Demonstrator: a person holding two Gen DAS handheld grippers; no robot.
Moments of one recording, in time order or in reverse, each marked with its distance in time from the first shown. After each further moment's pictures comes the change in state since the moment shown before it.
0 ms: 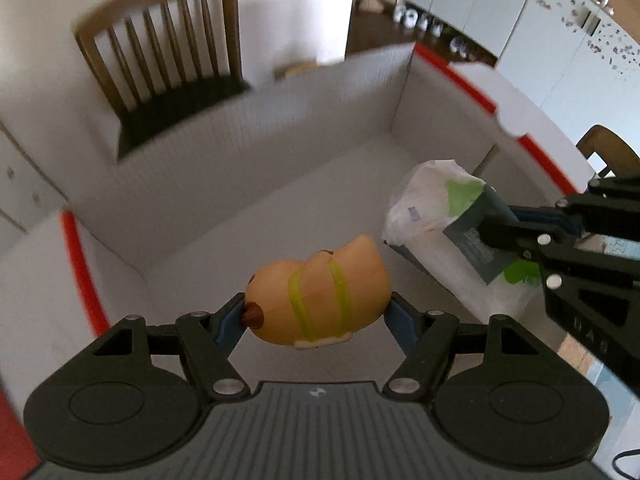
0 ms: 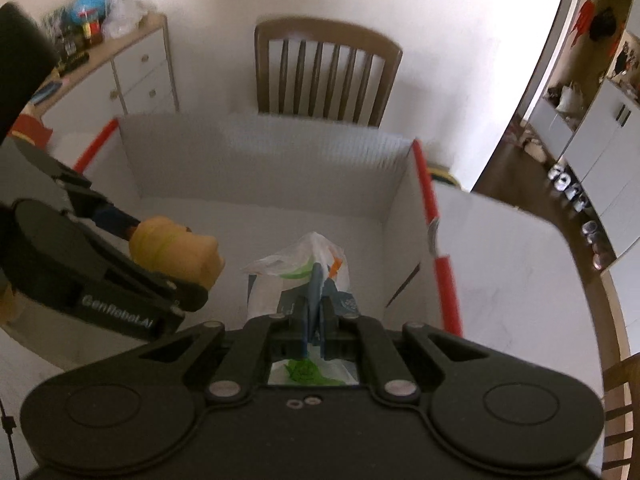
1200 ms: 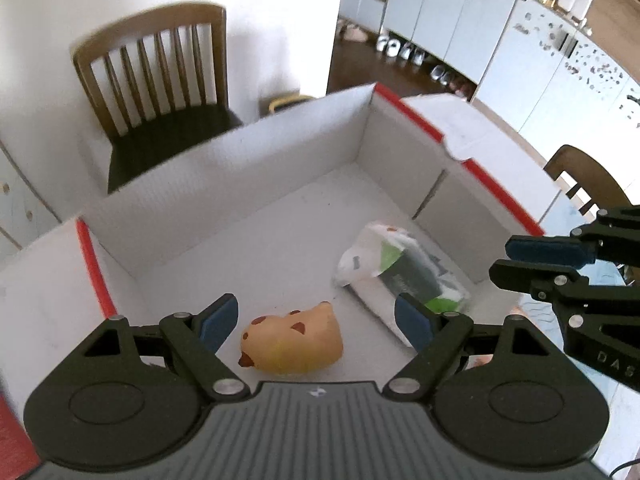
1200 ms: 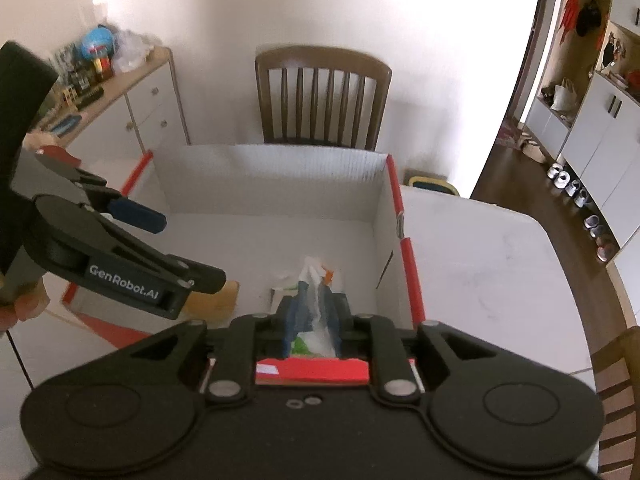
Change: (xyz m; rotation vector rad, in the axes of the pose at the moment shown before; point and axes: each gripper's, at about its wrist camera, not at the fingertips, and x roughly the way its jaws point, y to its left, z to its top) left arm -0.053 -0.025 -0.019 0.011 -0.129 -0.033; right arm -0.078 -0.016 -0.013 0.057 -0.073 0.049
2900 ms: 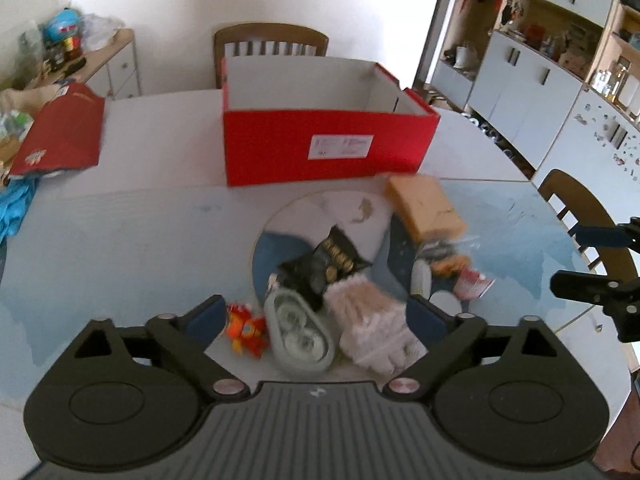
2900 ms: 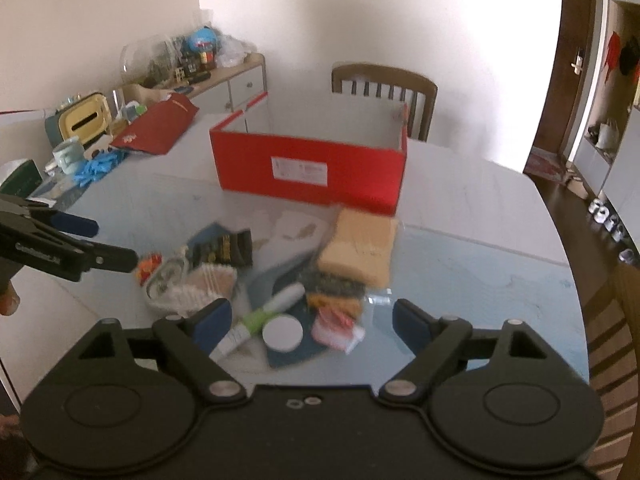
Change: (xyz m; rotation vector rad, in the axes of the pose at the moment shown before) left arm -0.144 -0.156 -0.264 -0.343 -0.203 0.209; right arm -0.157 -0.043 -0.207 -0.143 -0.097 0.181
